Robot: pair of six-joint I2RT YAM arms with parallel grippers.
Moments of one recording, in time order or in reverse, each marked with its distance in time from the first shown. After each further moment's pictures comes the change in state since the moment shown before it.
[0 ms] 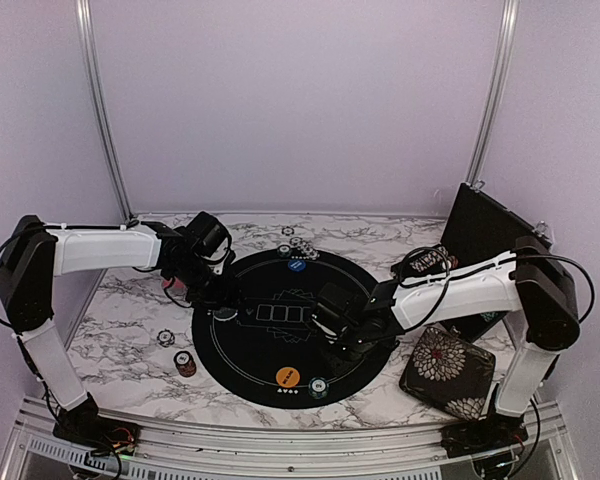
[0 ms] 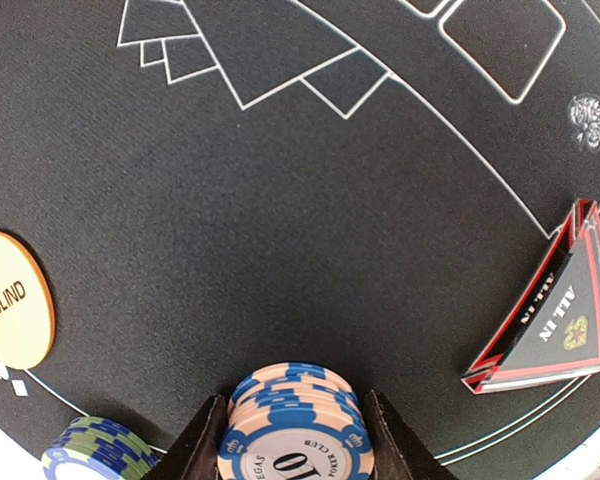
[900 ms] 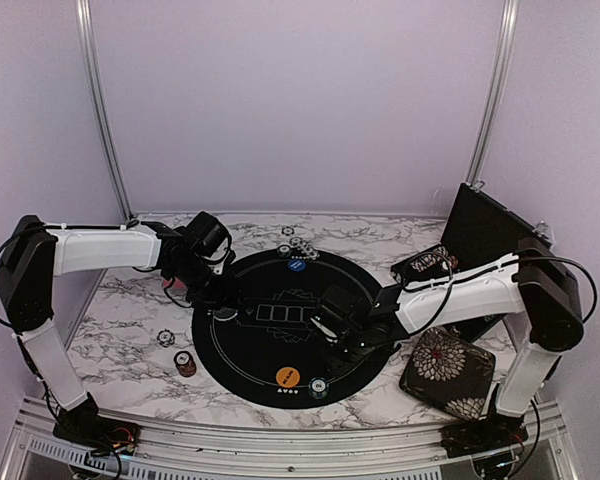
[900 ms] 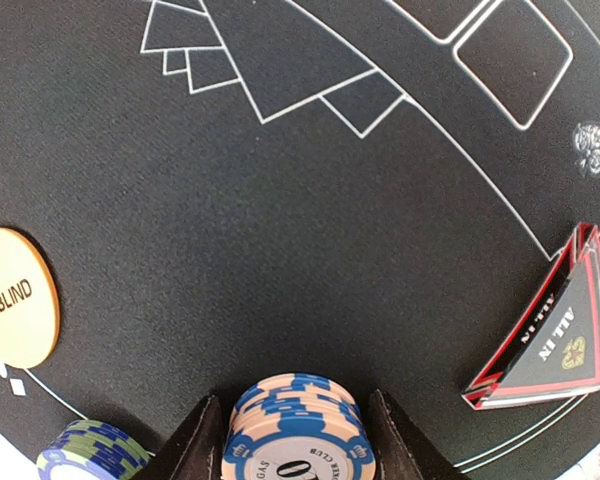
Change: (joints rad) left arm 0.000 0.000 0.000 0.000 0.000 0.000; right arm 0.000 -0.016 -0.048 0.079 0.000 -0.058
